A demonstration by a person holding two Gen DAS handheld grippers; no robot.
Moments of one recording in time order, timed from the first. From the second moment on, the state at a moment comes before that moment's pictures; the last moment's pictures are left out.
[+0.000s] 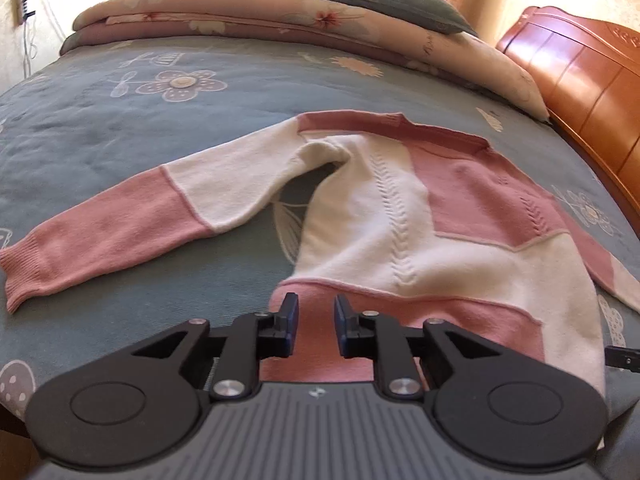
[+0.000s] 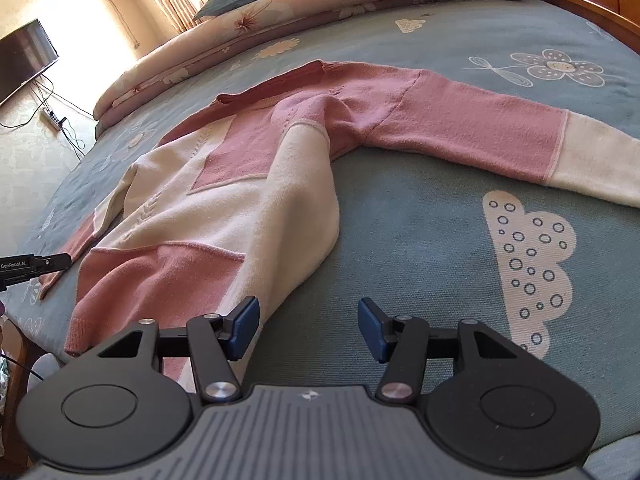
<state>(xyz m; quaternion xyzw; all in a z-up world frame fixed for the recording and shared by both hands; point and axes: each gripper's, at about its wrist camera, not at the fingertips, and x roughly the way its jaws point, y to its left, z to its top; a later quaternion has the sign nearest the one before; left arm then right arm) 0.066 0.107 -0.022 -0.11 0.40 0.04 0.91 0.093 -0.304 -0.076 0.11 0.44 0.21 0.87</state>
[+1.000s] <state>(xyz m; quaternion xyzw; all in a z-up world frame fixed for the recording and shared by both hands) 0.095 -0.037 -0.047 -0.06 0.45 -0.17 0.87 0.118 -0.299 -0.073 0.19 0.41 0.27 0.85</state>
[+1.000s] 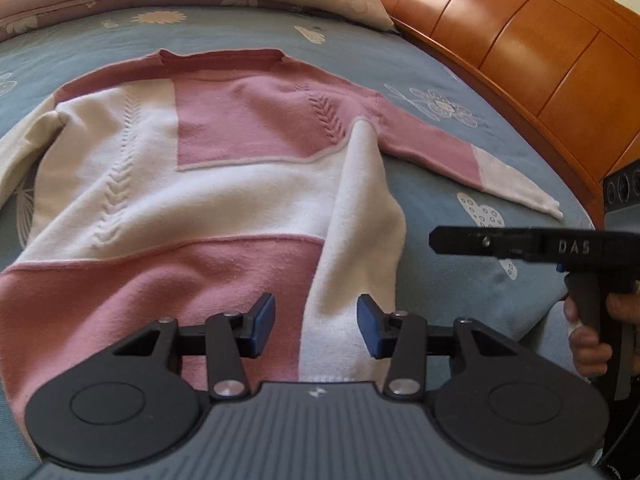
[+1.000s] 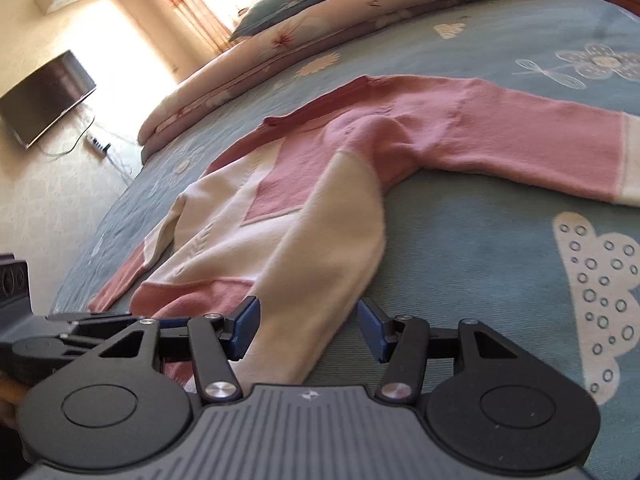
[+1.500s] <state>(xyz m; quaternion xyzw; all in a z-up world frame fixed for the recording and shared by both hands) 0.105 -0.021 -0.072 -0.10 0.47 -0.15 0.86 0.168 -0.287 -0.139 0.35 0.43 0.33 0.76</state>
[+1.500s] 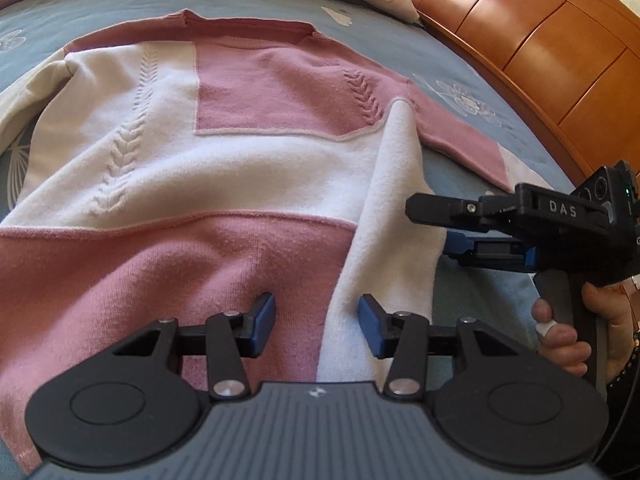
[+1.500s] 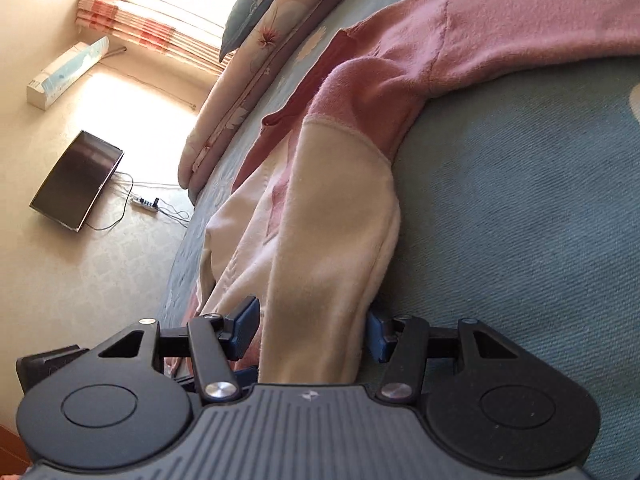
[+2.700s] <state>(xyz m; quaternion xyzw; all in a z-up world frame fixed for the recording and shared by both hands) 0.064 -0.002 -0.044 -0.06 0.47 -0.14 0.87 0.131 -0.359 -0.075 0.20 0.43 0.21 0.85</state>
